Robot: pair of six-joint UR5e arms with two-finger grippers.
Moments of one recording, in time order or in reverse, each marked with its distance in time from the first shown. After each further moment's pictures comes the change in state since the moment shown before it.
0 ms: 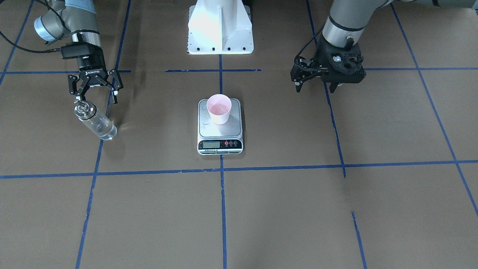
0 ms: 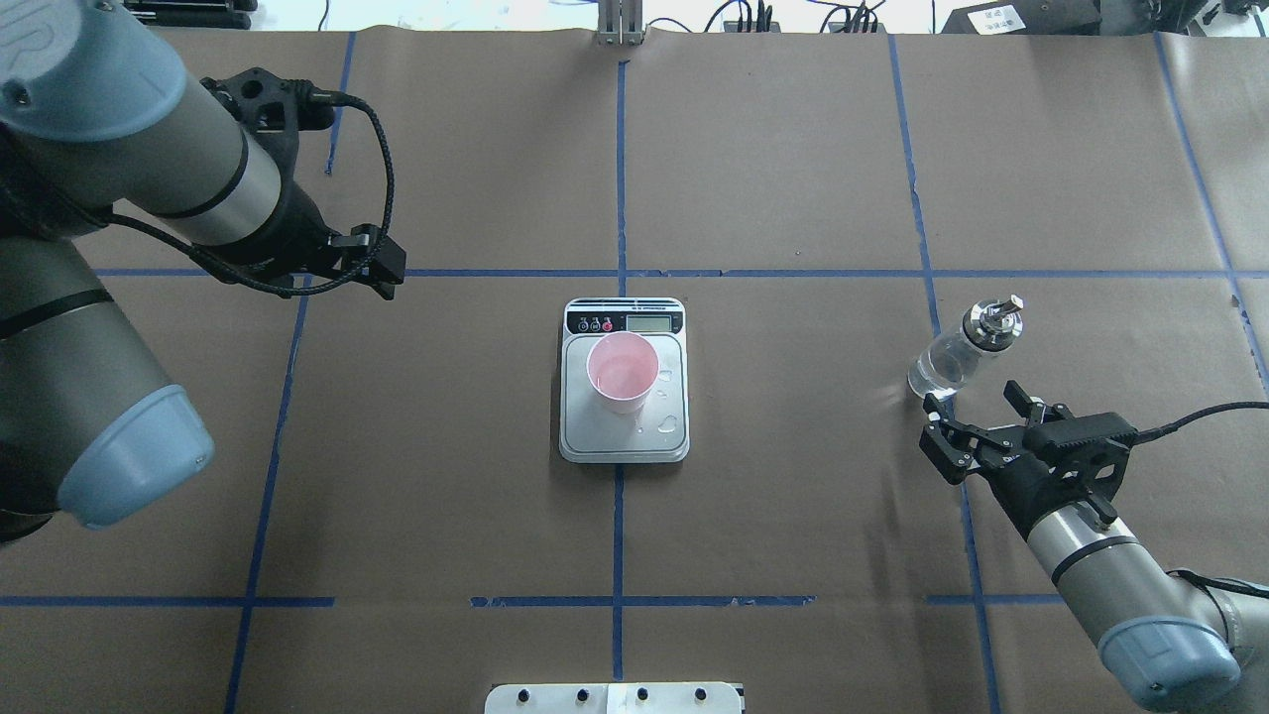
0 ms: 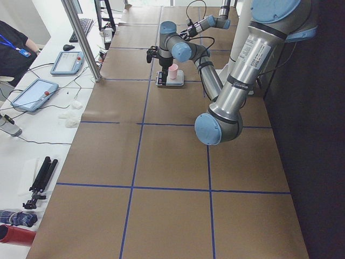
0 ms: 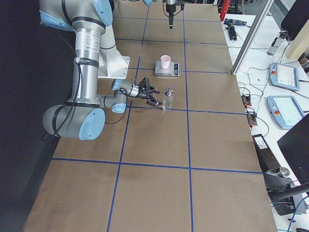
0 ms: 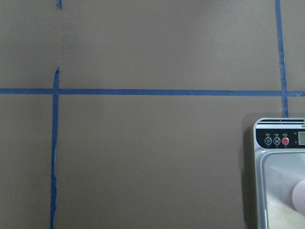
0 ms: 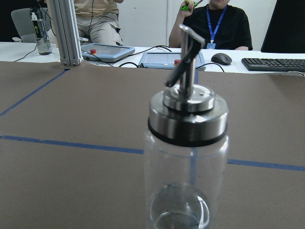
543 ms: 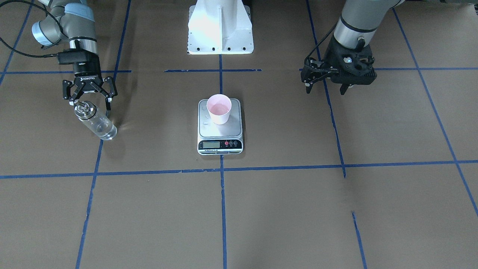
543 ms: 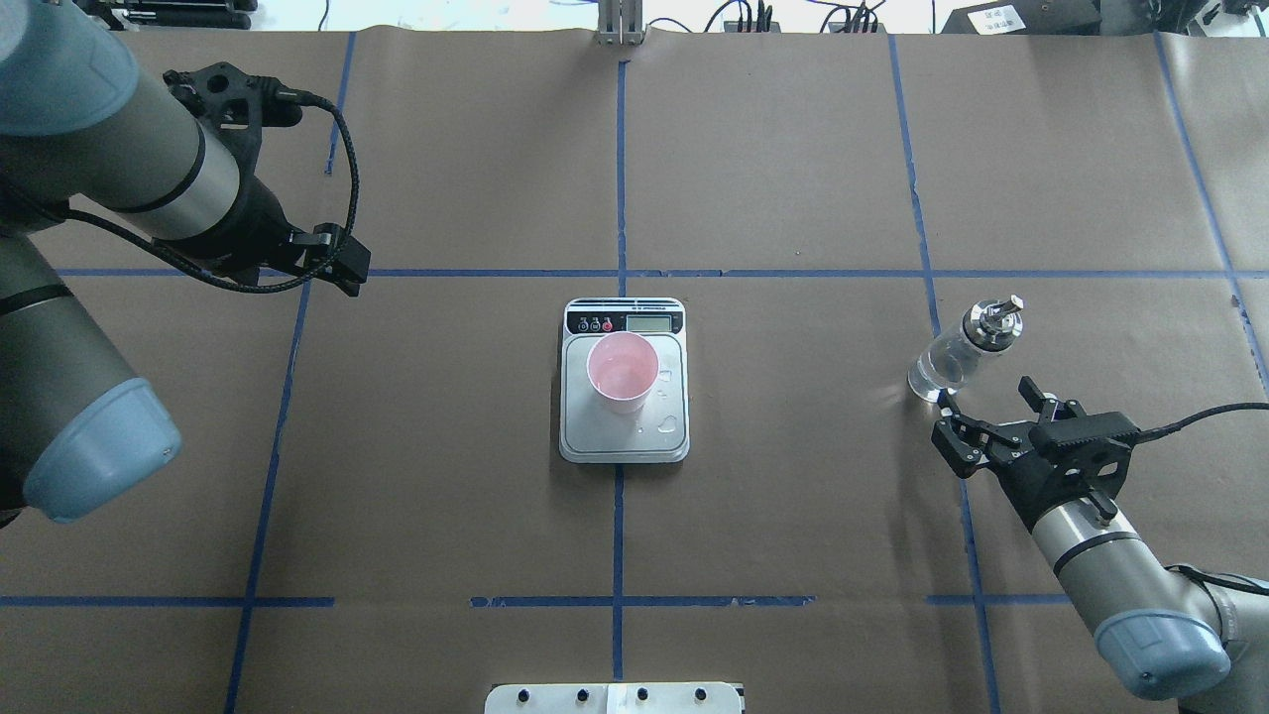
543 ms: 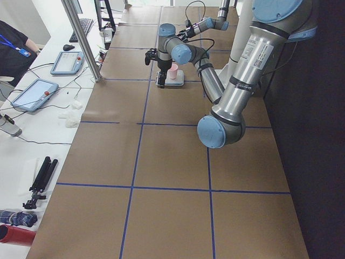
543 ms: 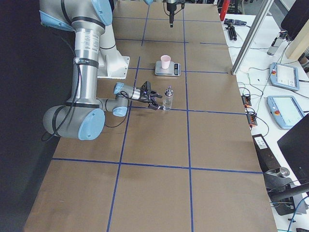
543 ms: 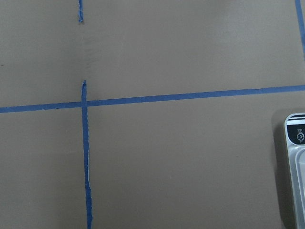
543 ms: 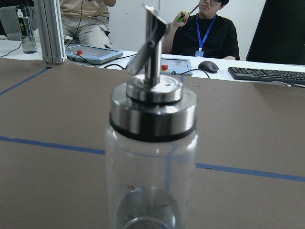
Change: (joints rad) left arm -0.019 0.019 -0.004 0.000 0.000 0.043; right arm 0.033 0.020 -0.053 0.003 -0.020 -0.015
